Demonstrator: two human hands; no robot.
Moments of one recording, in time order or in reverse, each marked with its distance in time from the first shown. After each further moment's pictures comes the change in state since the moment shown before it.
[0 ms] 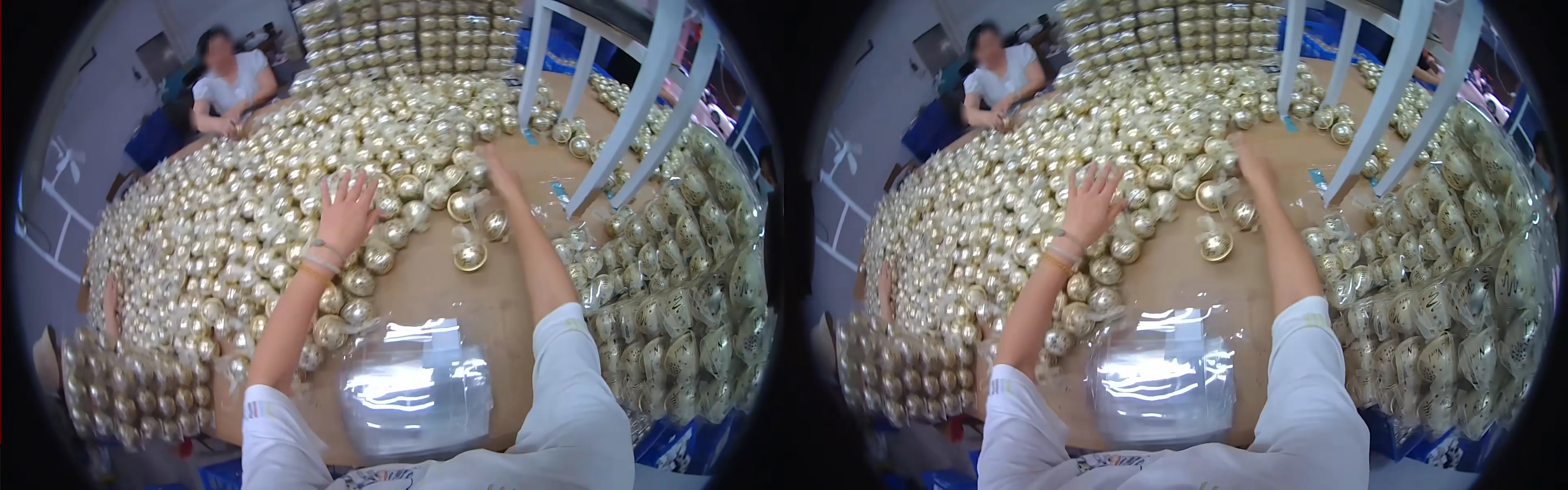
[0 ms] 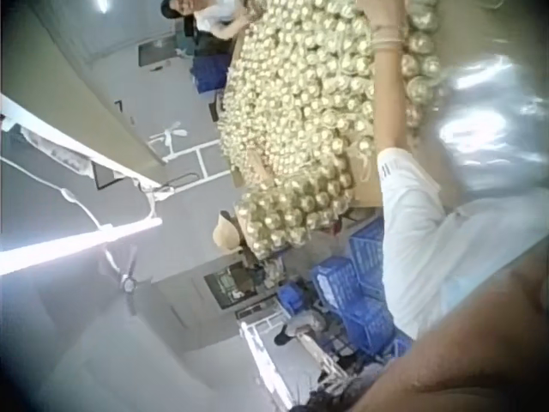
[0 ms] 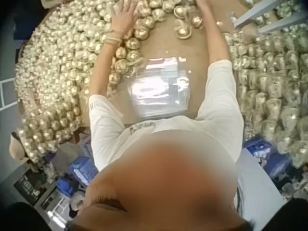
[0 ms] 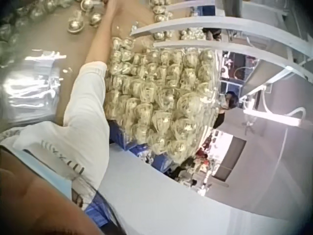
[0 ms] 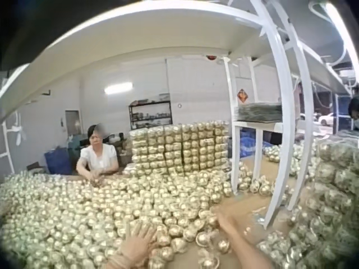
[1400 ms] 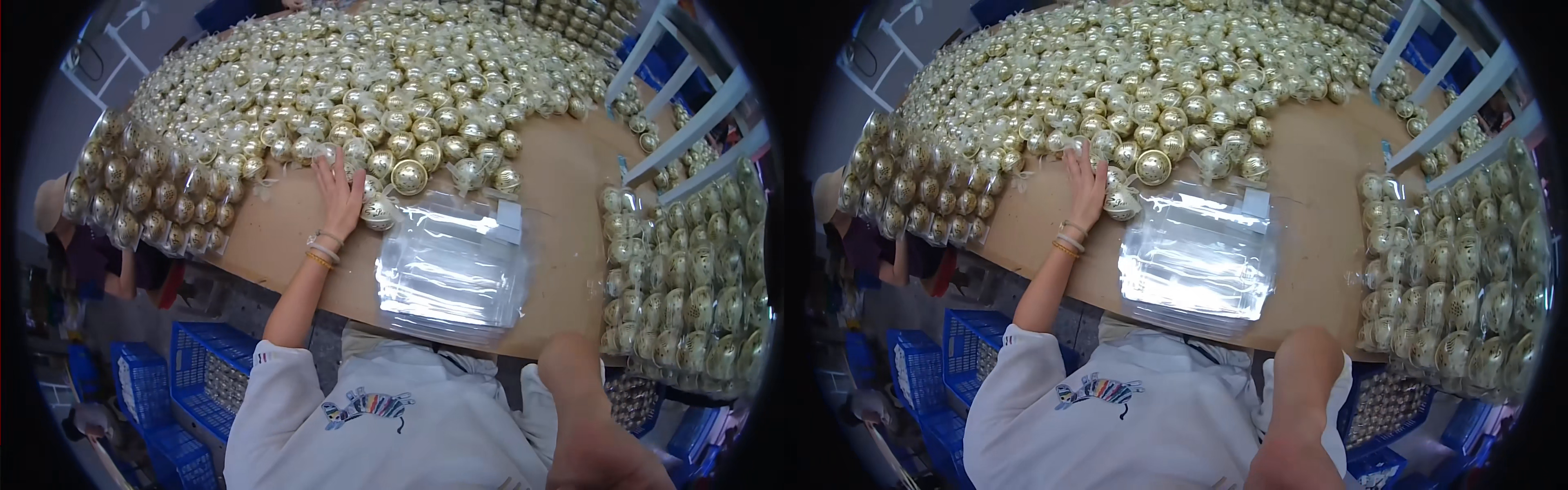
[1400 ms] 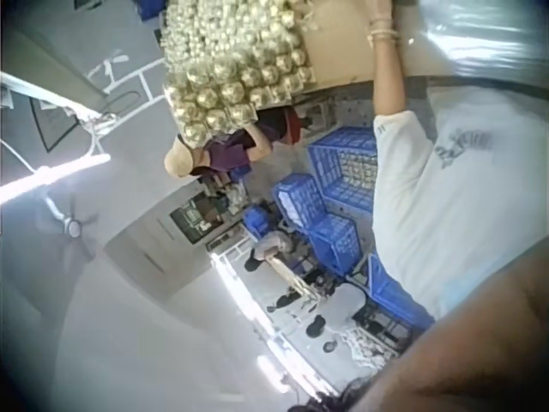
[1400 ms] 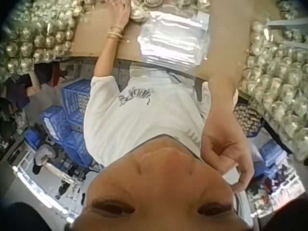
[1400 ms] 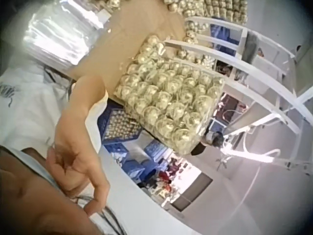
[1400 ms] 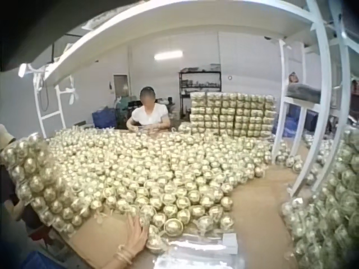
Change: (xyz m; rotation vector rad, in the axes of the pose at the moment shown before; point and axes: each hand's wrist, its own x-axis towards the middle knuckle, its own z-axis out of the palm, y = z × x) left_hand -0.270 0.011 -0.013 -0.739 0.283 -0.782; right_hand -0.506 -0.157 -0.058 1.235 -0.138 -2.237
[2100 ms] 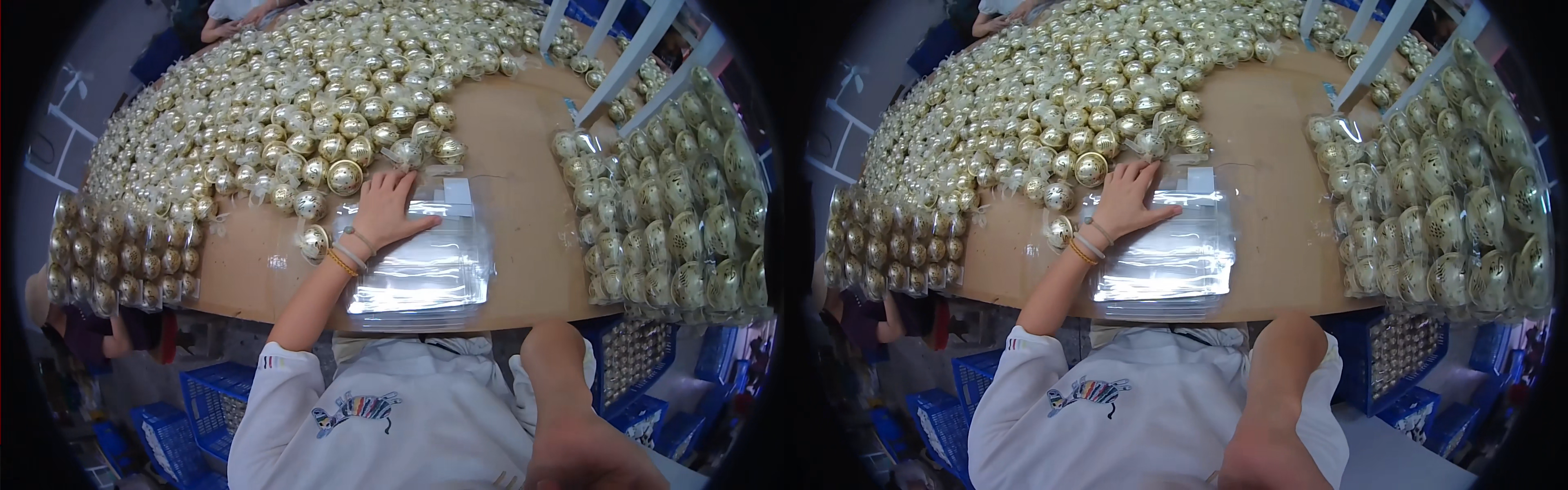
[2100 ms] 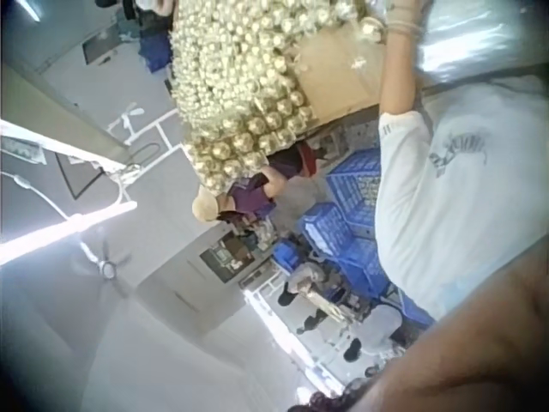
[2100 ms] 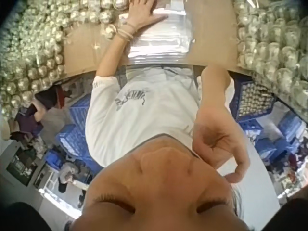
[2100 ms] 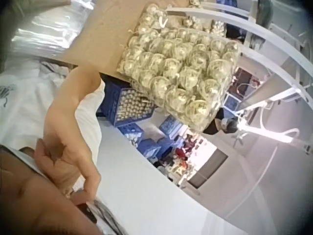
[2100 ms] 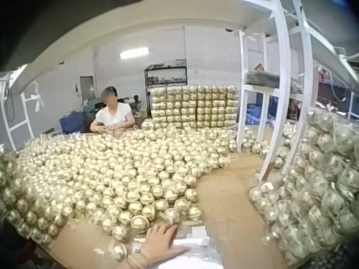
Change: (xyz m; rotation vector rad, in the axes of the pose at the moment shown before) left_hand -0.028 0.129 0.070 0.314 -0.573 0.533; right_hand 0.004 -0.023 -0.007 0.024 -0.100 0.263
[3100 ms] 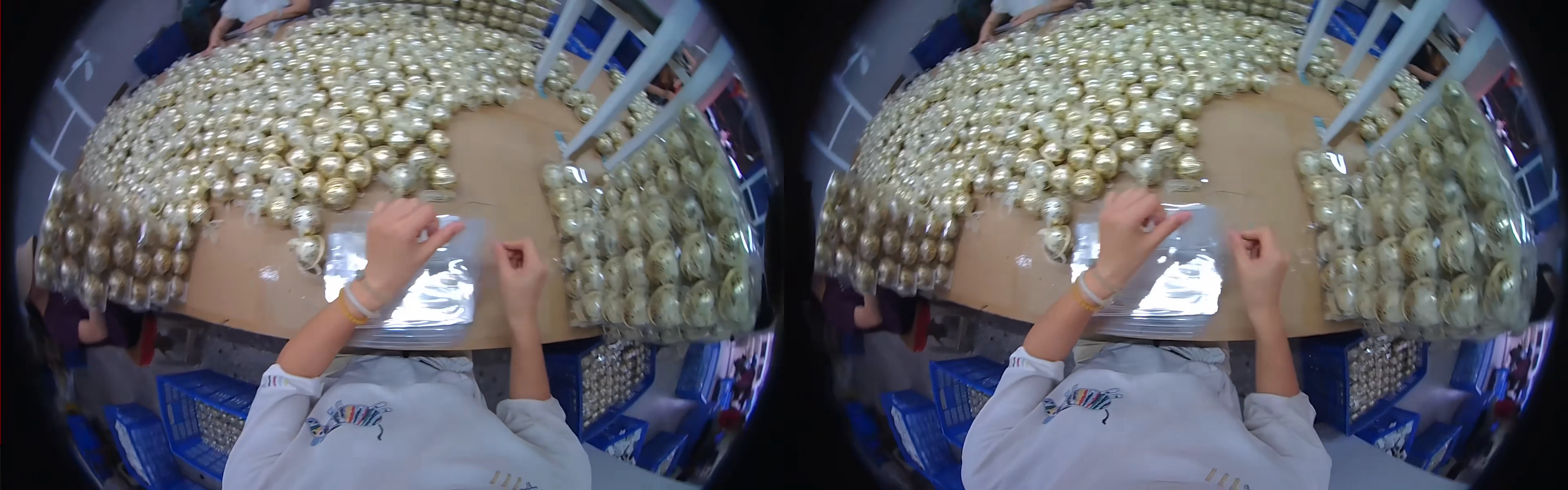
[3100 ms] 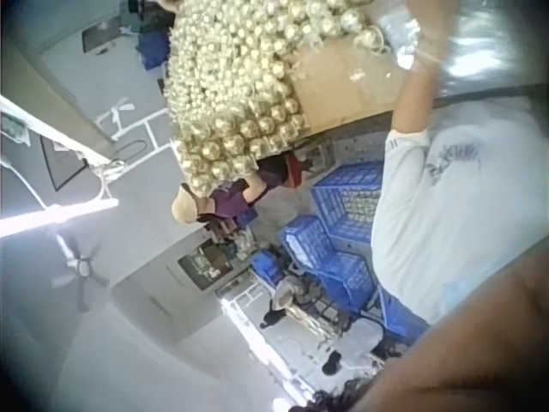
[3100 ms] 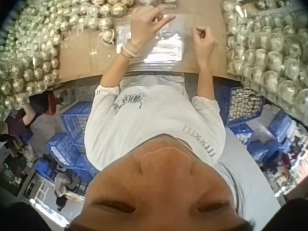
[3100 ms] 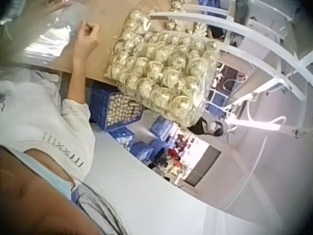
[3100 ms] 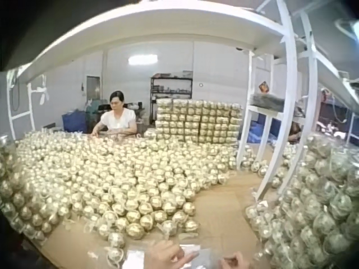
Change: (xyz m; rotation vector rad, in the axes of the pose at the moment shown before) left_hand -0.011 0.074 -0.054 -0.304 0.573 0.082; right_hand -0.173 -0.040 -0.080 -1.191 0.111 1.743
